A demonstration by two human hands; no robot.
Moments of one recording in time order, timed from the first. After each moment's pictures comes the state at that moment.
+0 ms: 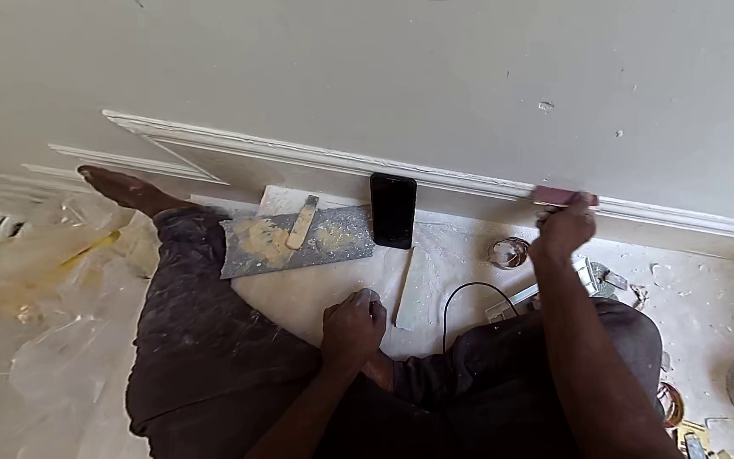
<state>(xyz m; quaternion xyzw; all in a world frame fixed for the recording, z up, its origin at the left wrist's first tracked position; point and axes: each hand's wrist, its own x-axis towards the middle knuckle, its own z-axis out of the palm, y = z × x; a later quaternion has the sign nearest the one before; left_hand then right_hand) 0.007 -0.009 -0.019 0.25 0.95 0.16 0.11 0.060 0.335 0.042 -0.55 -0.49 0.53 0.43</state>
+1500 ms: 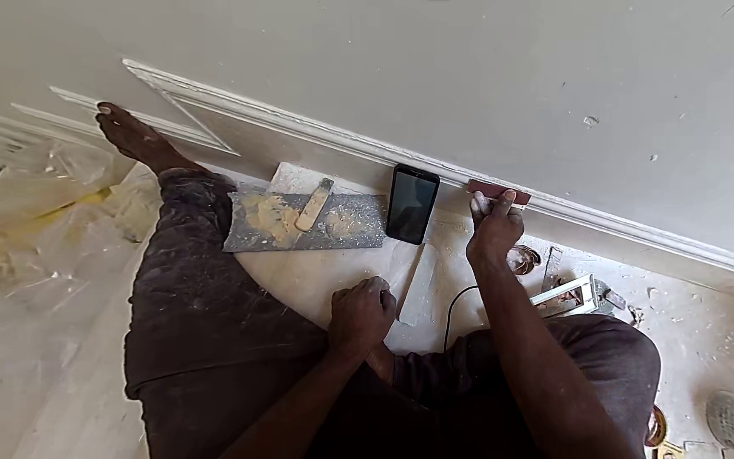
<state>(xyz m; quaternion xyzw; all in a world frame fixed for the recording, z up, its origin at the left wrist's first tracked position) 0.006 0.001 -0.015 0.22 0.95 0.16 0.14 -0.018 0.237 0.030 -0.43 -0.40 0.69 0.42</state>
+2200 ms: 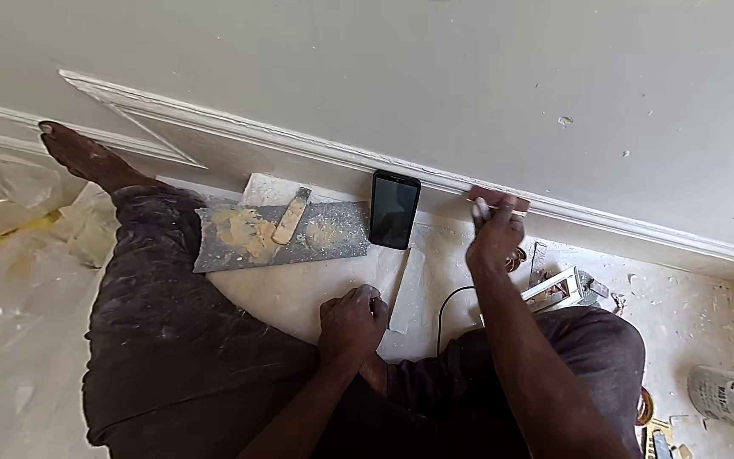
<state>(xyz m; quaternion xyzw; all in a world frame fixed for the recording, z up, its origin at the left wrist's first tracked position) 0.007 0.001 -0.023 0.23 0.94 0.20 0.12 -0.004 0.248 0.030 -0.44 -0.39 0.66 0.46</state>
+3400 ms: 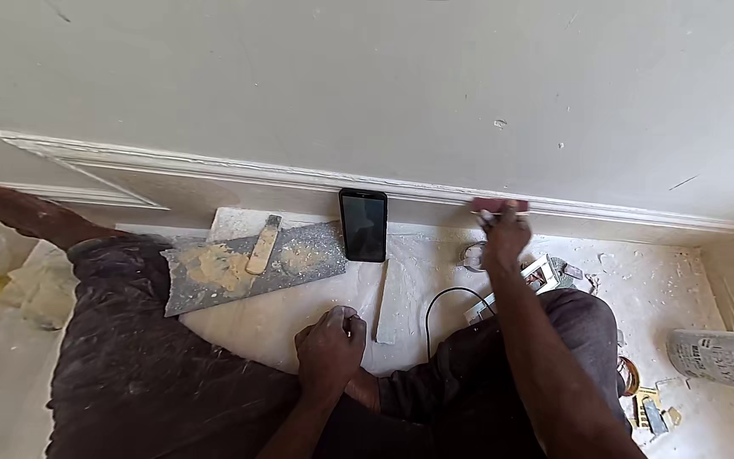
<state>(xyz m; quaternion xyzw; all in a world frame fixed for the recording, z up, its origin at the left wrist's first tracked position) 0.006 -0.012 -0.023 0.24 0.94 0.24 0.09 0.044 0.297 0.032 -0.46 -0.45 0.62 0.45</state>
